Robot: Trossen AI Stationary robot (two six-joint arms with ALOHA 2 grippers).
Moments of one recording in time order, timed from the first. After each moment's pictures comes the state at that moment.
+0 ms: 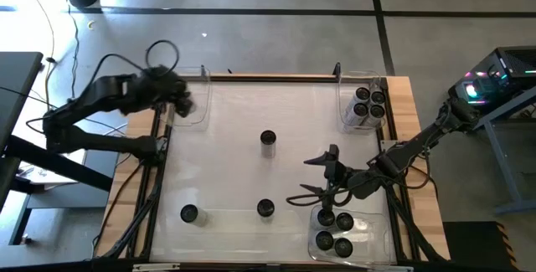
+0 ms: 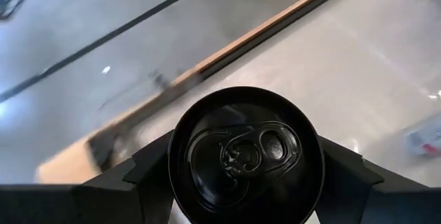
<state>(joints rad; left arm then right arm) 0.29 0.92 1.29 -1.29 -0.56 -0.43 0.60 1.26 0.88 -0.09 0.71 0.34</state>
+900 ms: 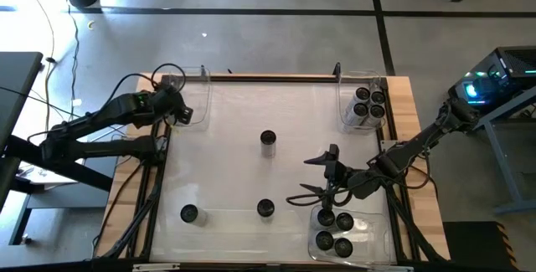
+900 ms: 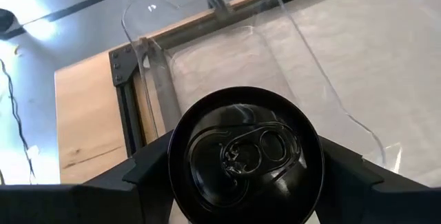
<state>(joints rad) 0.44 0.77 0.82 -1.16 -0.60 -0.59 0.60 1.26 0.88 -0.09 0.72 0.33</state>
